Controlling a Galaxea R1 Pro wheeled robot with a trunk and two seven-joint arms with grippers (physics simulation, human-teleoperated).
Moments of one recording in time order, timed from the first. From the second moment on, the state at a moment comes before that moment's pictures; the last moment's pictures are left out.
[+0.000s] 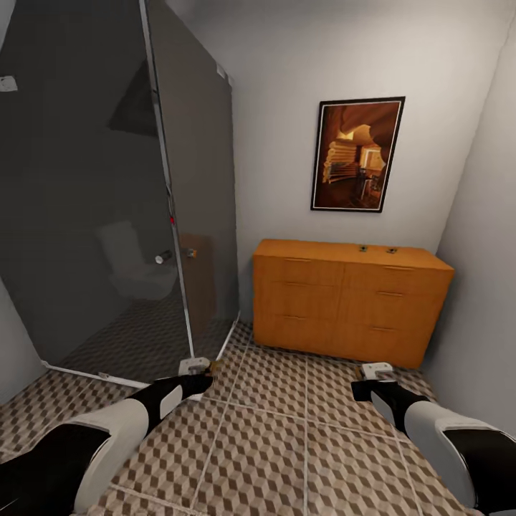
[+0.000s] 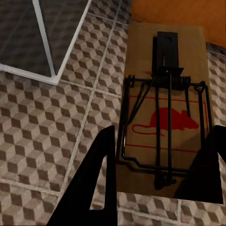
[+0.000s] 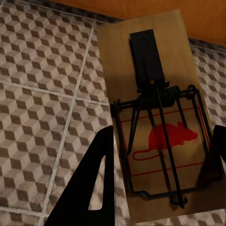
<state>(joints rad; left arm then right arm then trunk) -0.95 -0.03 -0.19 0.00 0.32 0.10 -0.05 -0.94 -0.13 0.06 0.01 0.04 0.13 0.00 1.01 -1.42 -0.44</state>
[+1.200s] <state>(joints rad) -0.91 0.01 -0.19 0.00 0.31 0.10 -0.05 -0.94 -0.12 0.06 0.02 0.04 0.13 0.00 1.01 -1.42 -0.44</state>
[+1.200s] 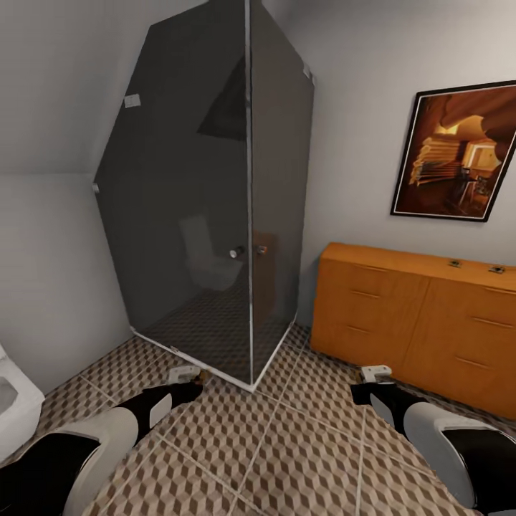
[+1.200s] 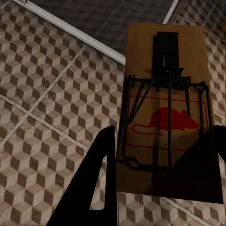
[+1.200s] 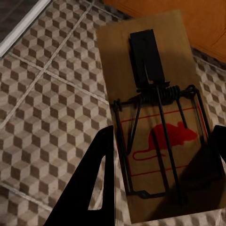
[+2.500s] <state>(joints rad) -0.91 0.01 -0.19 0.00 0.32 0.09 -0.05 -0.92 -0.09 0.06 0.03 0.04 0.13 0.00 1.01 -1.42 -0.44</state>
